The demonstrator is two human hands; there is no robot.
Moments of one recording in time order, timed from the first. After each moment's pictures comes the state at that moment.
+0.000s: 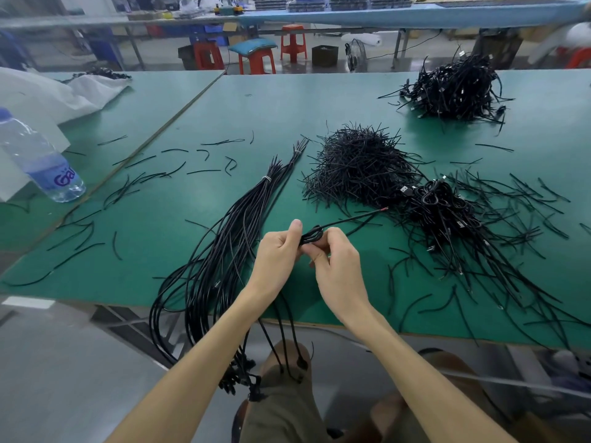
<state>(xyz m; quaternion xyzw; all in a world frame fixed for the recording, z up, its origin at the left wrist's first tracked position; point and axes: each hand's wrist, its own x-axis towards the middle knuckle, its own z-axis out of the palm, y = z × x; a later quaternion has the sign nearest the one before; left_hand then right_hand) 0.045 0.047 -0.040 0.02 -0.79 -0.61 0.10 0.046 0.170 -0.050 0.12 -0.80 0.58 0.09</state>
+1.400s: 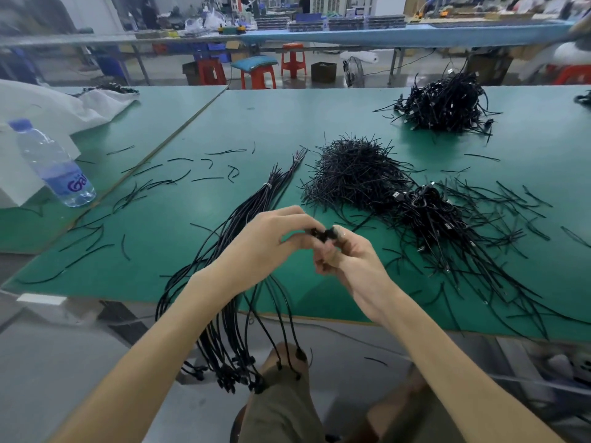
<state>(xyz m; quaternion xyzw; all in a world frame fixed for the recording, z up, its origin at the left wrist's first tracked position) 0.076 0.023 0.036 -0.26 -0.90 -0.34 0.12 0.062 0.207 -0.017 0.18 -0.59 0.78 -0.12</state>
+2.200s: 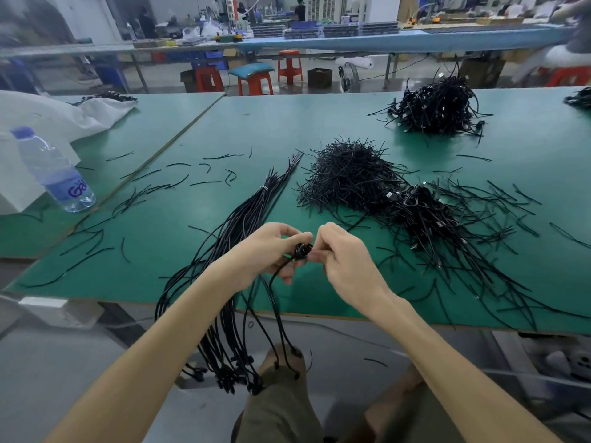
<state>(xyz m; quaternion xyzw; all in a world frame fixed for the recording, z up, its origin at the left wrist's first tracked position) 0.069 0.033 0.027 0.00 -0.78 -0.61 -0.17 0.065 0.208 -0.010 0.26 -0.83 0.48 0.09</state>
